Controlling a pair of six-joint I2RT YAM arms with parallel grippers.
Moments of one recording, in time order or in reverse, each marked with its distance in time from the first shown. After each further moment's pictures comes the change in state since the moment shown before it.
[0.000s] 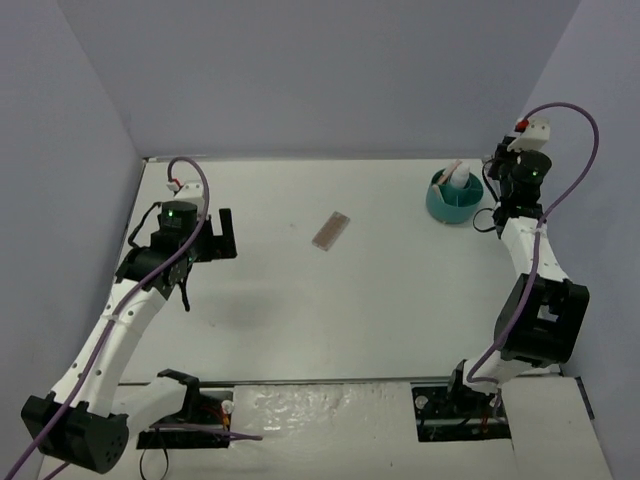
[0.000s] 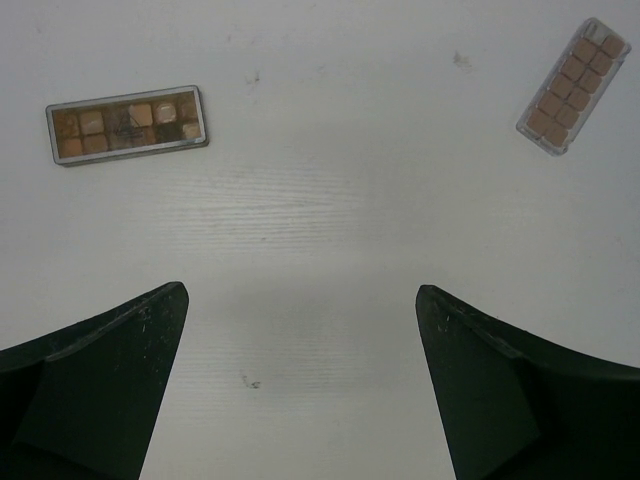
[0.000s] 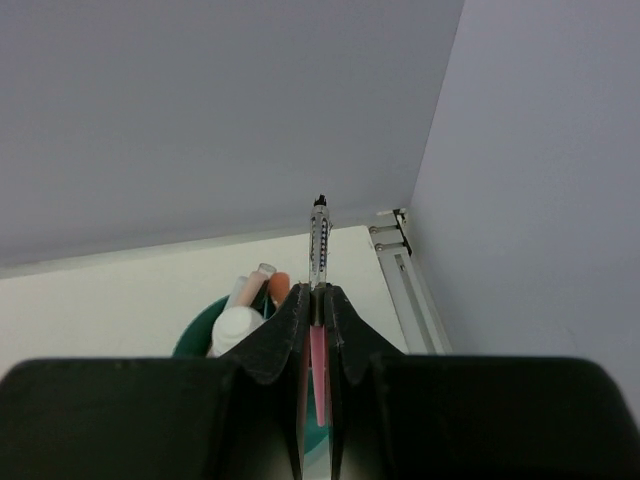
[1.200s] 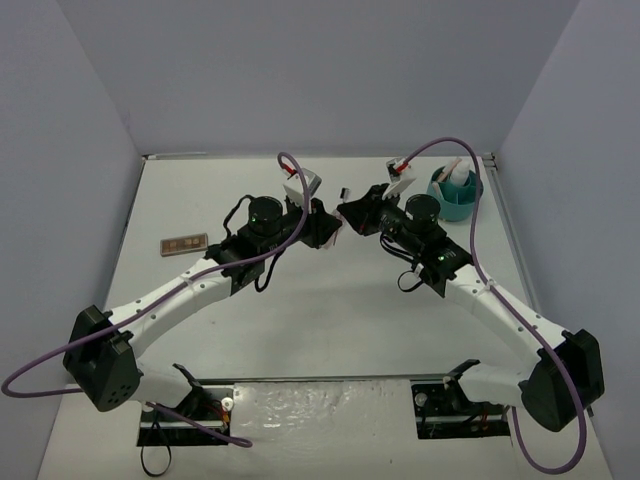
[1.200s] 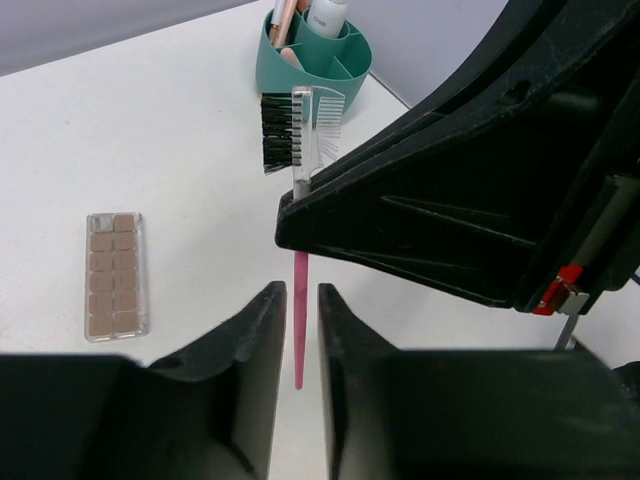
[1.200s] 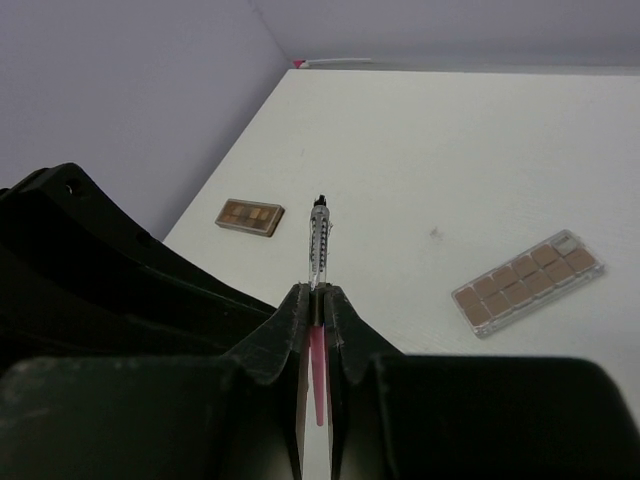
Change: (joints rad) left arm -0.459 0.312 -0.019 0.834 0.310 -0.043; right arm 0.782 -0.336 -0.242 -0.149 -0.116 0.490
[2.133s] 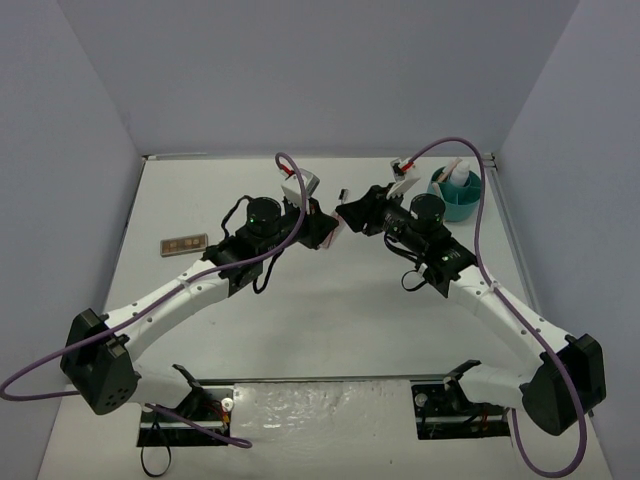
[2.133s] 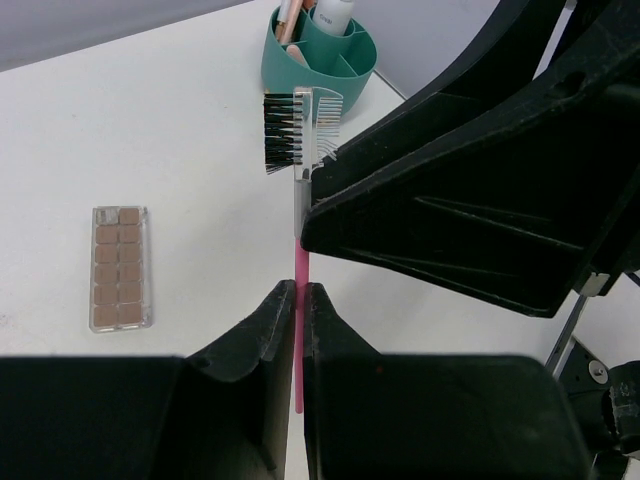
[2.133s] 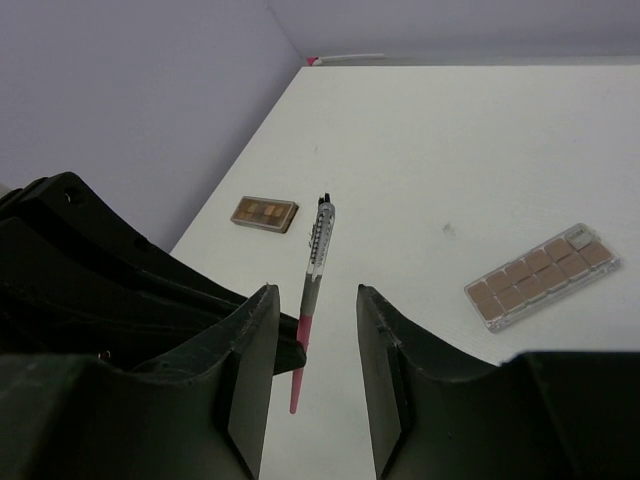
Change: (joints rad) left arm 0.000 -0.017 0.000 -0.024 -0.018 -0.002; right arm -0.018 -0.015 0.000 -0.015 -0.055 0.037
